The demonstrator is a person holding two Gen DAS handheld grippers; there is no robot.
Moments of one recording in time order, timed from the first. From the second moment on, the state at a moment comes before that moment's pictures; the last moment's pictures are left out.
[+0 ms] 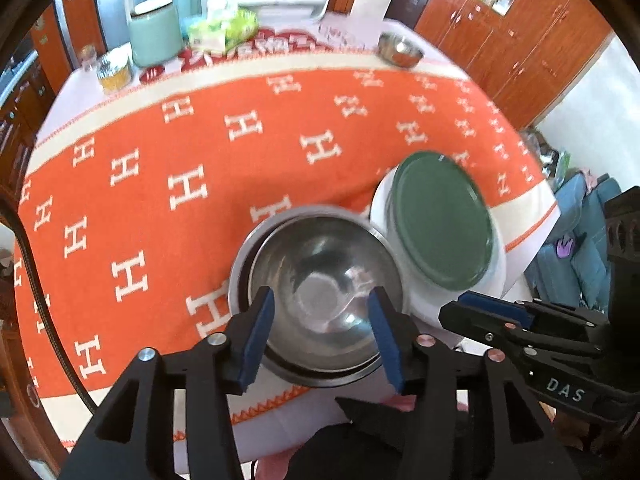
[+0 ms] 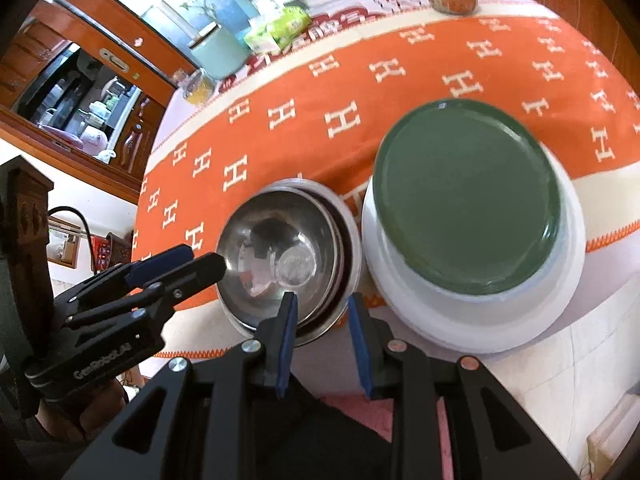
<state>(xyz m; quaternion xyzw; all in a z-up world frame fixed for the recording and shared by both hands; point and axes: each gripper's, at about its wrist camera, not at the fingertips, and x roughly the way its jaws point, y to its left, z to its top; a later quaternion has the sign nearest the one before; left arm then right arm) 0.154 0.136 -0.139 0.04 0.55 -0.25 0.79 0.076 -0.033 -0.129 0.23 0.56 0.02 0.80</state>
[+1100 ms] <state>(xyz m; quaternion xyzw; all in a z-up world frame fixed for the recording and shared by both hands) 0.181 -0.059 -0.024 0.04 0.45 -0.19 0.87 0.051 -0.216 -0.036 0.10 0.41 0.06 0.90</state>
